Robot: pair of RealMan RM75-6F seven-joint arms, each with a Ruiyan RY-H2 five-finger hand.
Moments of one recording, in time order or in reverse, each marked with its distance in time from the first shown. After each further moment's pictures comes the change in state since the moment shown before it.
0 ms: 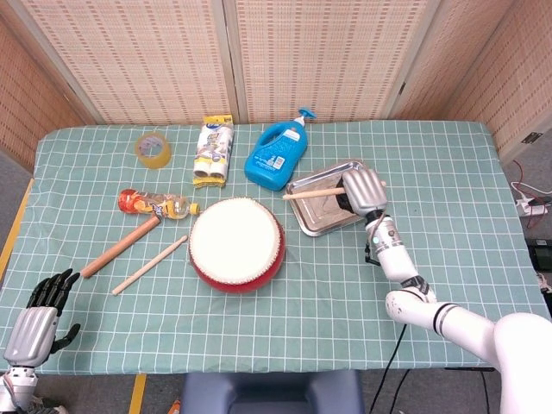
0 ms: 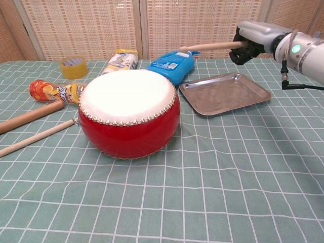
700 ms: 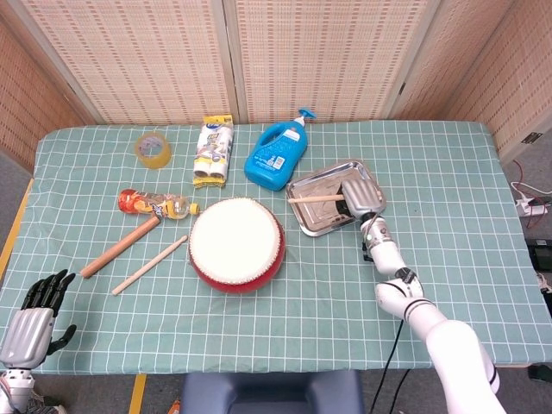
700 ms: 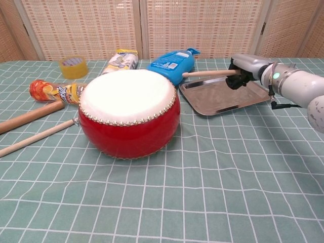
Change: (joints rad) left arm 0.009 0.026 -0.002 -0.054 -0.022 0.001 0.051; right arm 0.098 -0.310 -0.046 0.629 -0.179 -0.227 0.410
